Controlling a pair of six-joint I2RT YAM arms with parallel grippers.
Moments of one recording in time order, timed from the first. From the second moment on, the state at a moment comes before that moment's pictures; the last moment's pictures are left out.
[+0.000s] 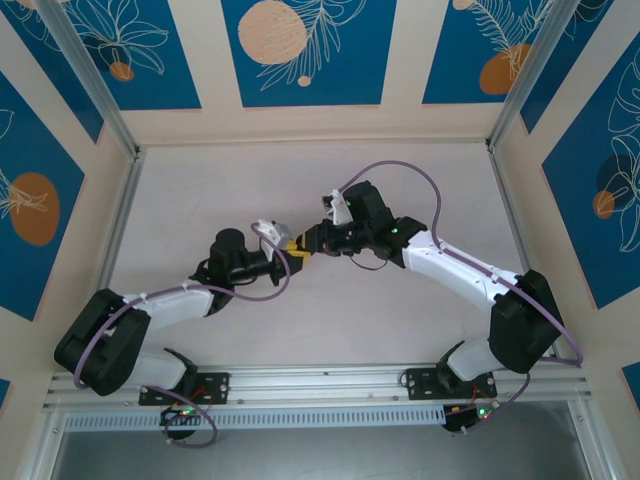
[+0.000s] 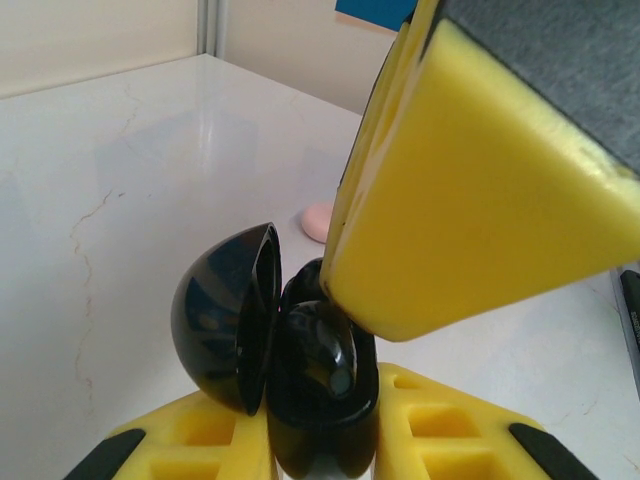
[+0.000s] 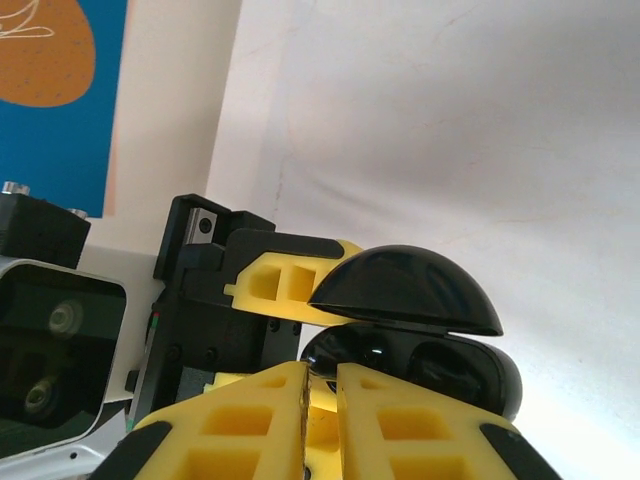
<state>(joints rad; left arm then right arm) -0.56 1.35 0.49 0.63 0.58 -0.08 0.69 1.45 1.09 -0.33 -0.50 0.77</state>
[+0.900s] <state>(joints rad) -0.56 1.31 0.50 0.62 0.67 -0.03 0.57 1.29 1.06 -0.37 -0.55 0.66</state>
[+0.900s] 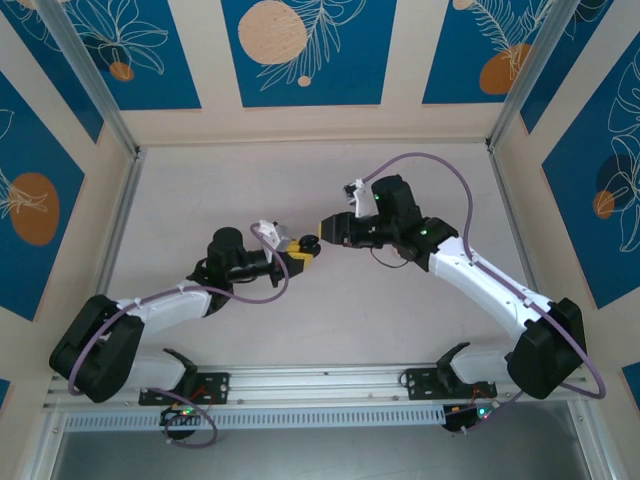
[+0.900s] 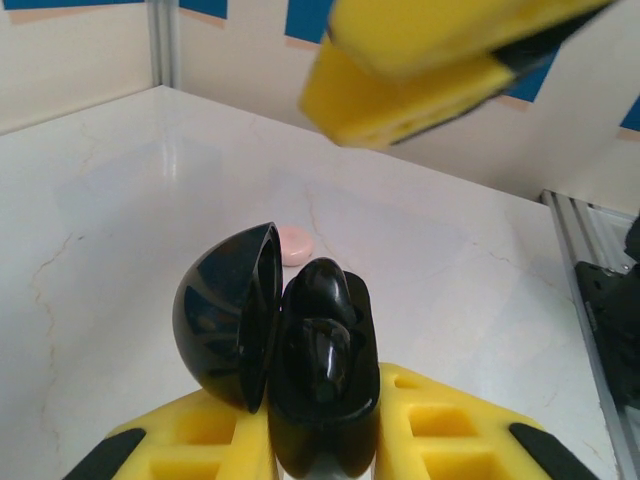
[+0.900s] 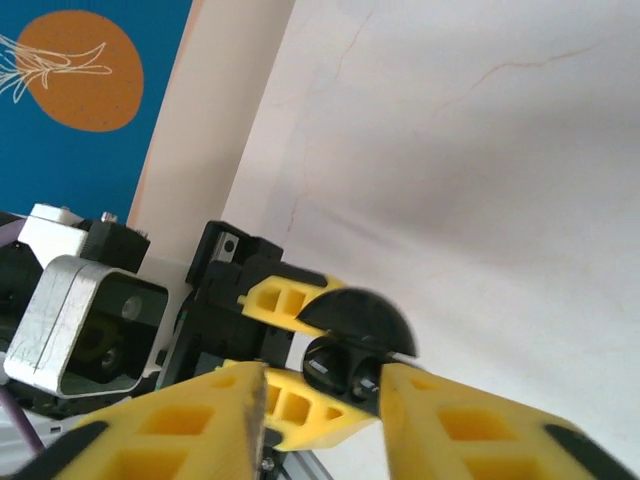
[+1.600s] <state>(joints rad) -0.57 1.30 0.53 0.62 0.76 -0.03 0.49 1.47 1.09 -0.29 -0.97 0.56</state>
